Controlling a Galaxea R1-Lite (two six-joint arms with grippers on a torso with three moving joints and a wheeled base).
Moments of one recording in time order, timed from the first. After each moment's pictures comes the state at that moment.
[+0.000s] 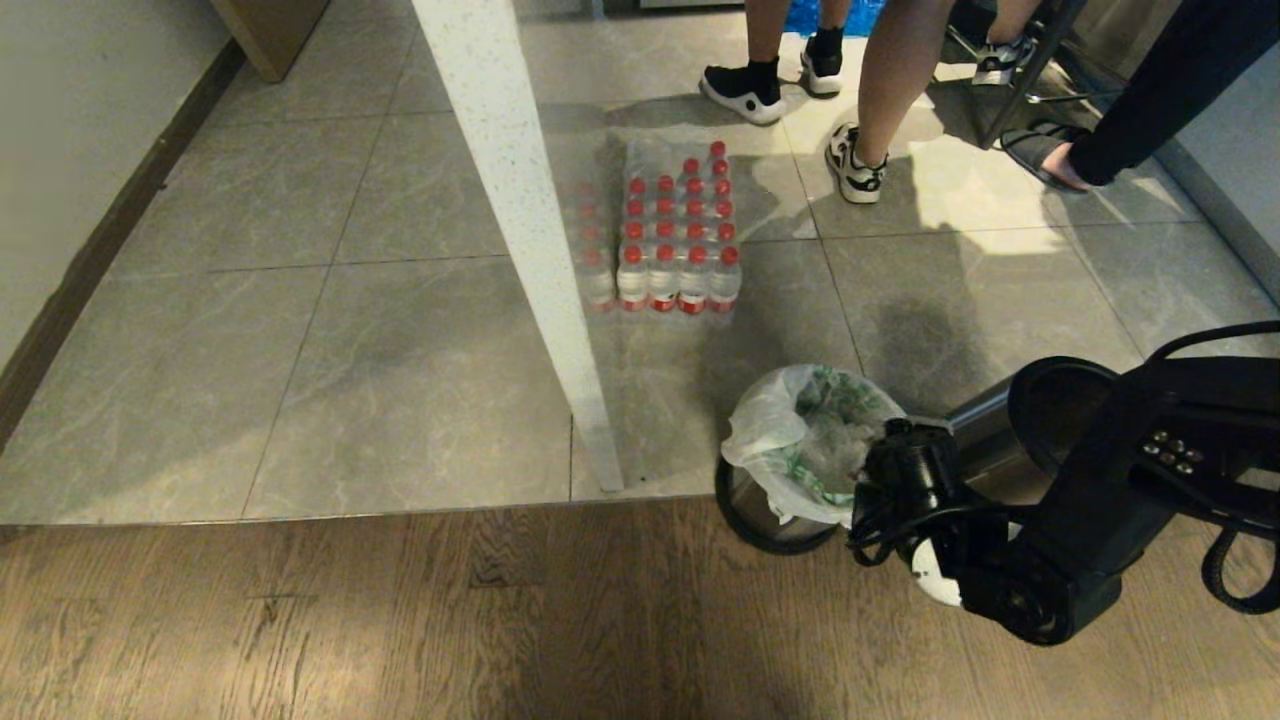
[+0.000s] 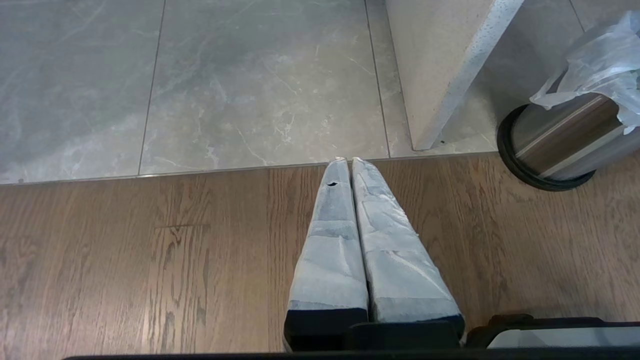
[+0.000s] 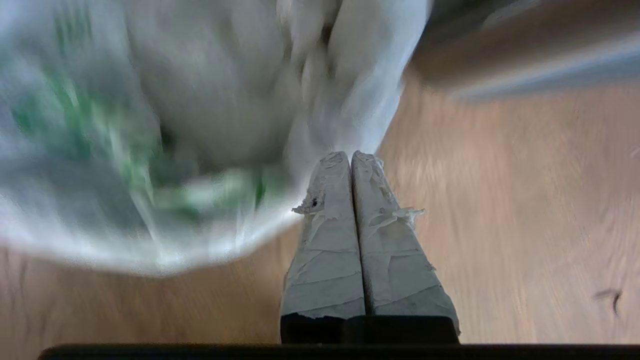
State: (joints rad) left arm 0.00 0.00 0.00 0.00 0.00 -0.01; right arm 0.41 2.18 -0.71 -0.85 -0.62 0.36
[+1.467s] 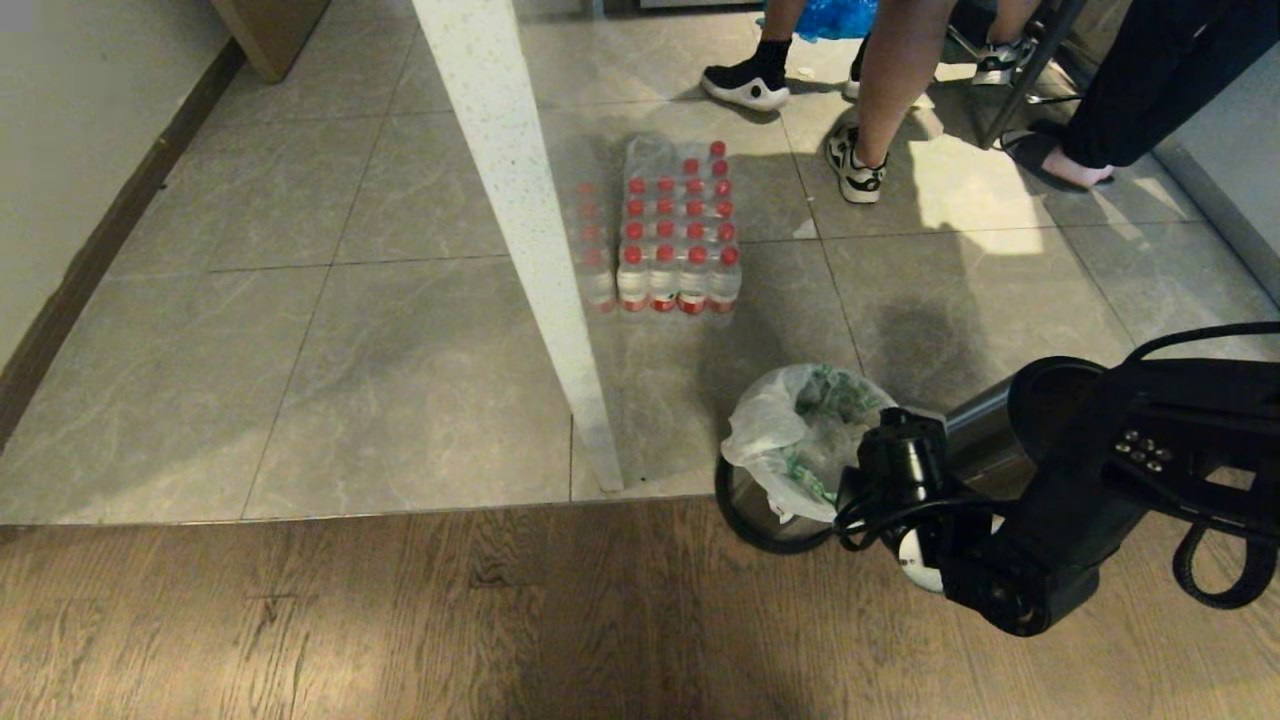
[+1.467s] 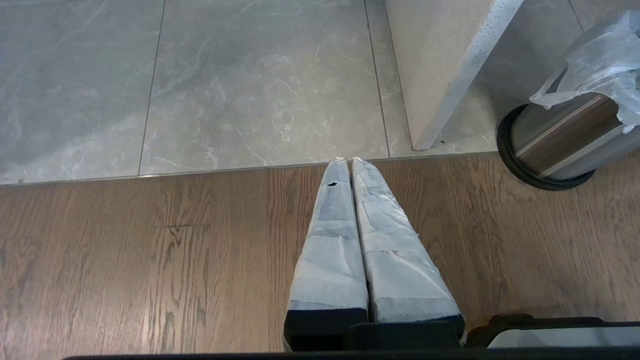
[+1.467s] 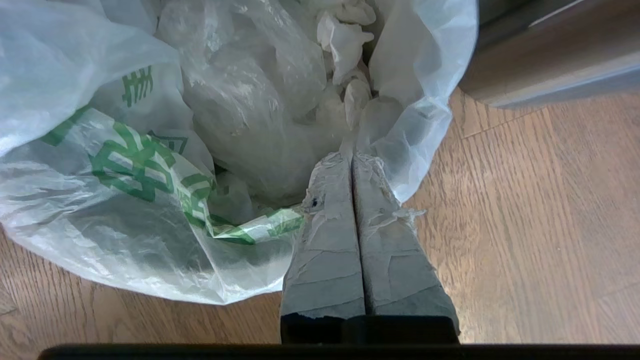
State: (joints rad) left arm 0.00 0.00 0.00 -0.01 0.00 -0.01; right arm 0.41 2.22 -0.76 -0.93 -0.60 0.43
